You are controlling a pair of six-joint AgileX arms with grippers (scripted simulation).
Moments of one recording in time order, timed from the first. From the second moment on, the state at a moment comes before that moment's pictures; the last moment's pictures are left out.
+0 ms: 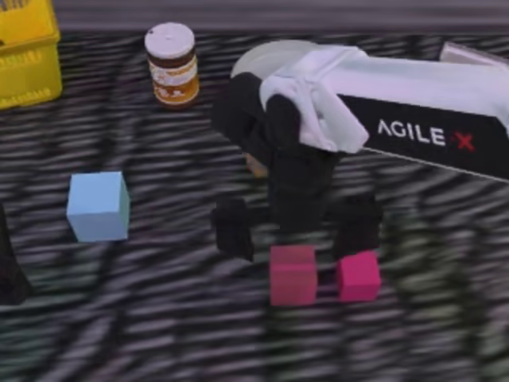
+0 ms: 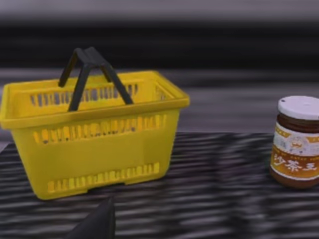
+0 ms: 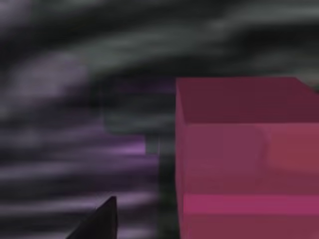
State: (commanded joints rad) left arm 0.00 0.00 0.00 0.00 0.00 0.00; right arm 0.78 2.14 1.68 -1.10 0.02 0.77
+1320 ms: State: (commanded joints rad) left arm -0.09 0.89 0.72 -0.51 0.00 -0.12; right arm 0.42 1.10 0.98 -0.72 0.17 0.38
